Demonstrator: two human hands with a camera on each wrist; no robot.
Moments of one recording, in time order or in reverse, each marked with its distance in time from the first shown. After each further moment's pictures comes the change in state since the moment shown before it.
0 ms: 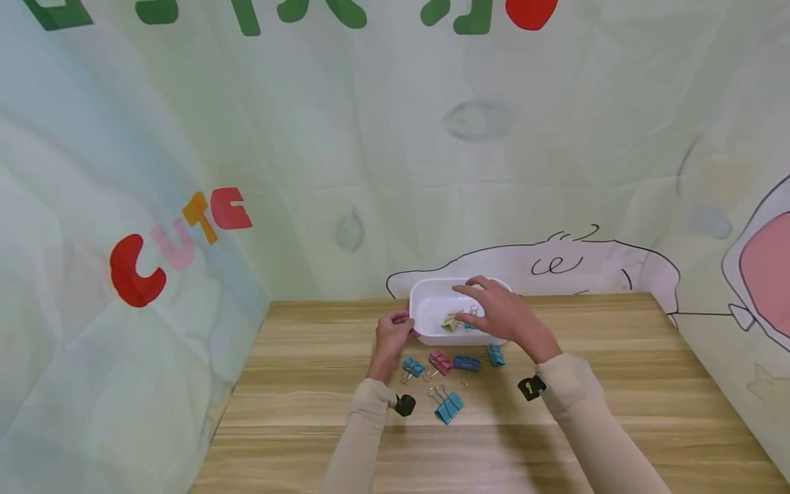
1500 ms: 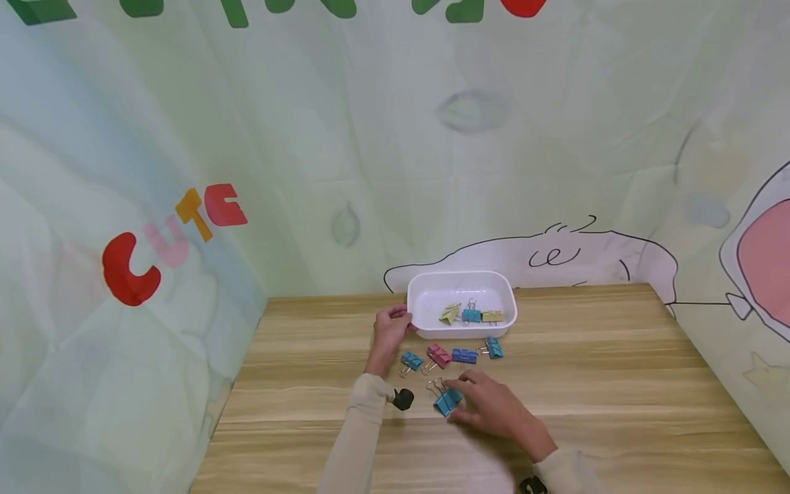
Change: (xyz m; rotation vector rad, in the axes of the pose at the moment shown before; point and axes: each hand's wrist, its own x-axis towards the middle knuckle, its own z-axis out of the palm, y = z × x) left_hand 0.001 0.000 0.000 -0.005 -0.010 0.004; right_hand -0.113 -0.043 0.119 0.161 -0.081 -0.068
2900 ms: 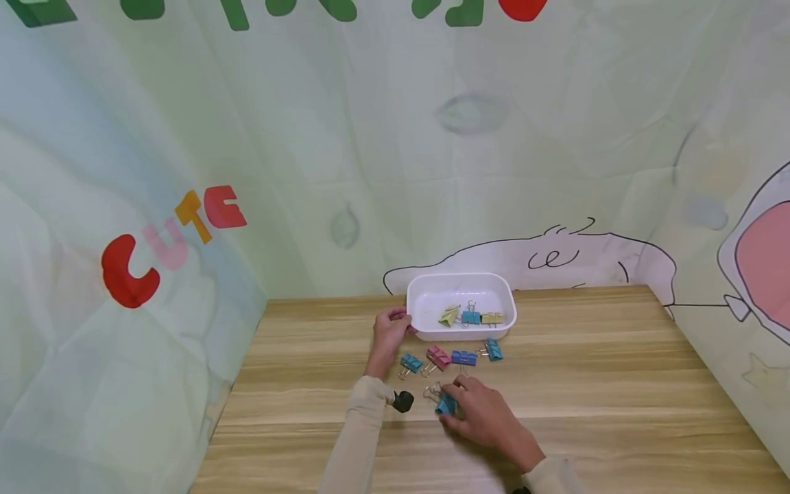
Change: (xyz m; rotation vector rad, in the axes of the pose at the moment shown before) left_hand 0.001 0.001 0.000 0.011 0.006 -0.007; right_hand 0.006 -0.016 0.017 -0.111 0.049 0.080
